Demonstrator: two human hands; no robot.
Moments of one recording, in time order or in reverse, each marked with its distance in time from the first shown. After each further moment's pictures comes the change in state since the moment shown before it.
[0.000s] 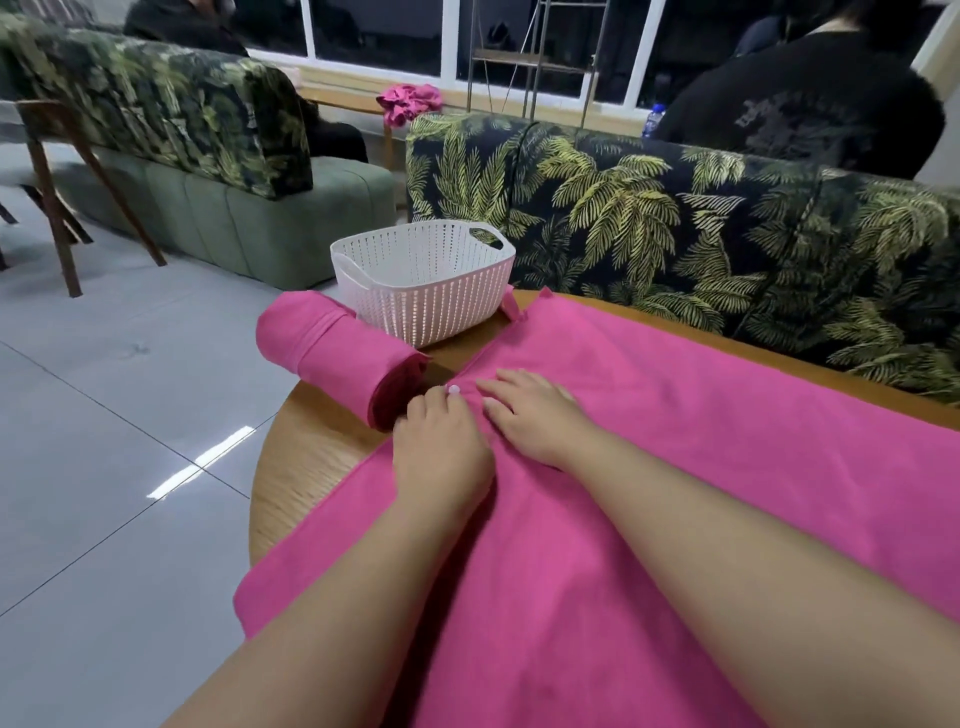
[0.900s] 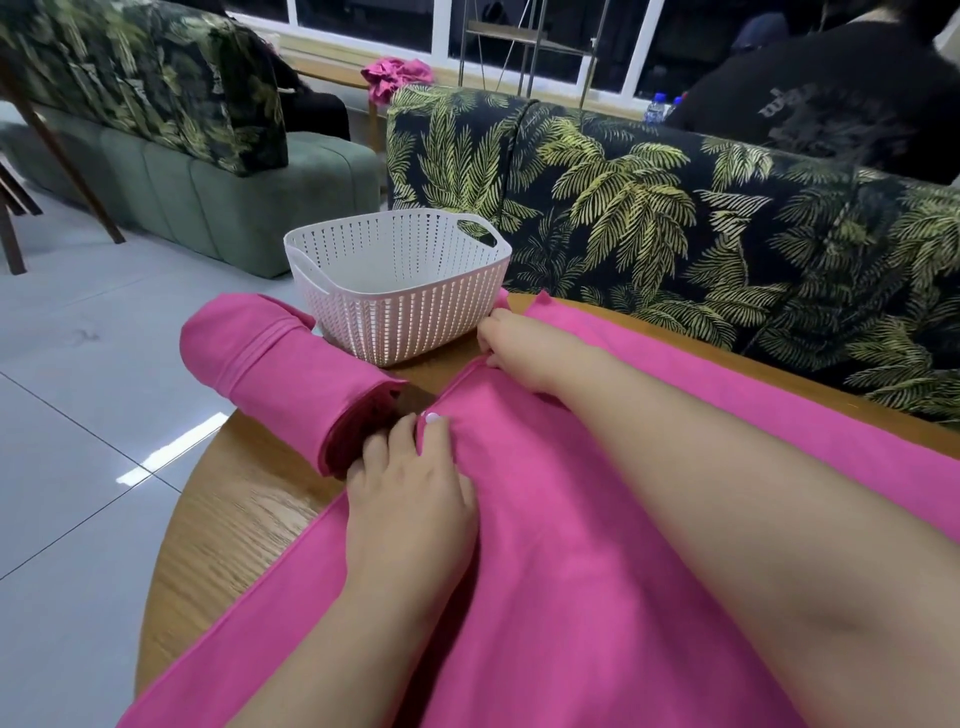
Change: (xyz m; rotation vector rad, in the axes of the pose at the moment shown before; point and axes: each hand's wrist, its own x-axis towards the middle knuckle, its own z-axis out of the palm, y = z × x) left_hand 0.006 -0.001 0.008 -0.052 0.057 -0.055; right_hand 0.102 0.023 -0.046 -0.290 -0.019 -0.195
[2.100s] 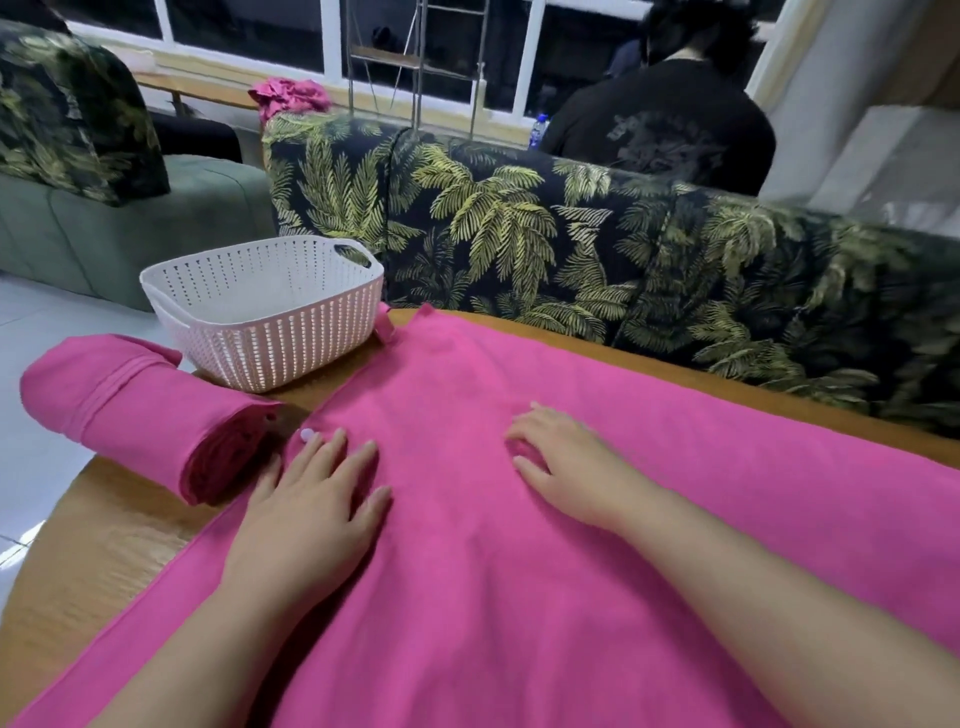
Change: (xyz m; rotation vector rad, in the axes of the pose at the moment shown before) left_hand 0.000 0.004 -0.008 0.006 -0.265 0.259; right_hand -0.195 0.045 0.032 0.253 0.079 0.263
